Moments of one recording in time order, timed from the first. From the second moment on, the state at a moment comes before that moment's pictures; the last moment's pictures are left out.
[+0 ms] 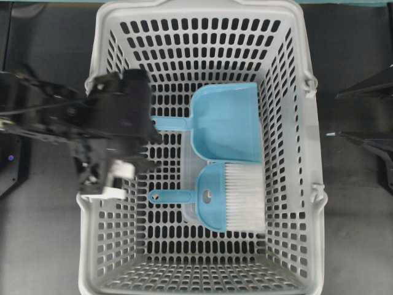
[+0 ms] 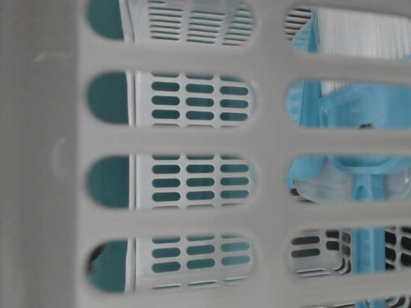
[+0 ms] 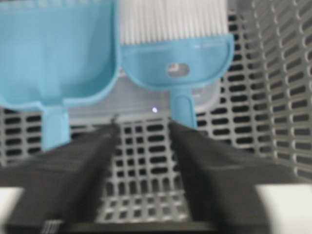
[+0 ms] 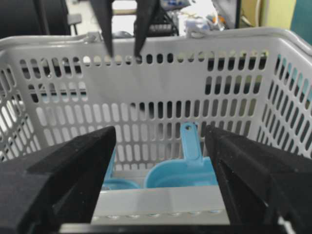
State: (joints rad) left arm -0.10 -0.27 0.28 0.04 0.84 -0.06; right arm -0.02 -1.04 1.12 0.01 -0.01 0.00
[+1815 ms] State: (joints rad) left arm -0.19 0.19 0.27 0.04 0.83 -0.26; right arm -0.02 -1.04 1.16 0.01 -0.01 0.02
